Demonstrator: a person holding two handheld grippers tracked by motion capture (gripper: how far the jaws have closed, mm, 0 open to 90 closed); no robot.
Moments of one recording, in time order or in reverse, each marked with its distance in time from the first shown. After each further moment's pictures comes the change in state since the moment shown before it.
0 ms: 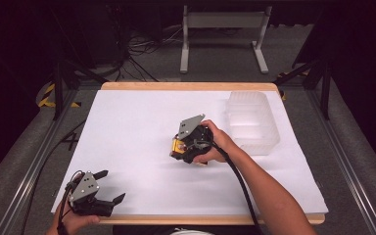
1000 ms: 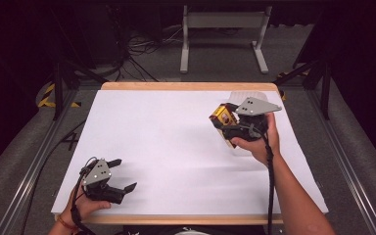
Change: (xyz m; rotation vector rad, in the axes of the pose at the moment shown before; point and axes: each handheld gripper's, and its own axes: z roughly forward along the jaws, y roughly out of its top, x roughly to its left) left arm 0.011 0.027 0.034 -0.033 -0.088 0.036; right arm -0.009 -0.040 -0.130 -0.285 -0.493 0.300
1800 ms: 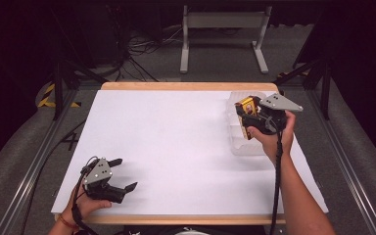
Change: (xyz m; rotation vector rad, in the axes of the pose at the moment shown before) left arm 0.001 0.000 0.000 -0.008 0.001 -0.001; right arm -0.044 -0.036 -0.006 -0.020 -0.294 0.186
